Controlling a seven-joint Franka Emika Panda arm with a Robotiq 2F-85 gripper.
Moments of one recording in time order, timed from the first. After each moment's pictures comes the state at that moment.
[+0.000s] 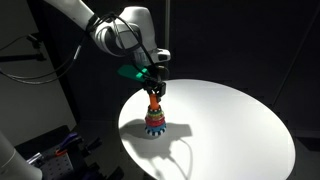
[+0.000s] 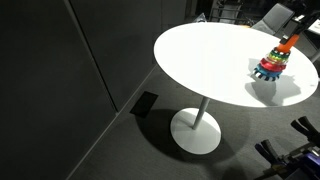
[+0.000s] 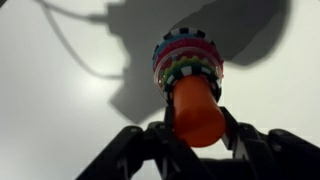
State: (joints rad) arm -0.11 -0.01 -0.10 -2.40 -0.10 2.52 -0.15
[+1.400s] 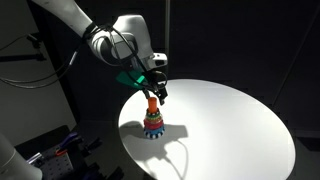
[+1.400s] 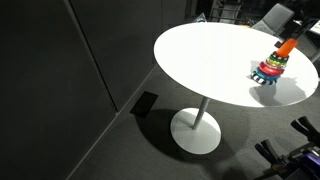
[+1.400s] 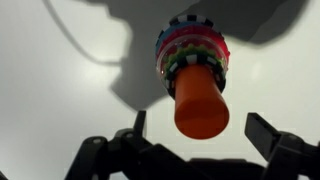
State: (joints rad) arm -0.11 0.00 -0.11 -2.48 -0.10 2.68 -0.16
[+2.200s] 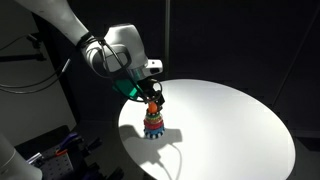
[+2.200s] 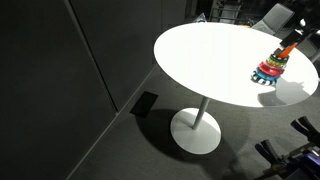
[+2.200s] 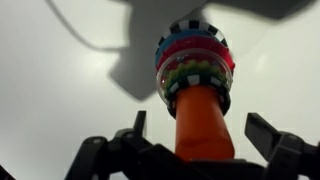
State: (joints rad) arm -0.11 0.00 -0.12 -2.58 -0.10 2.85 -0.16
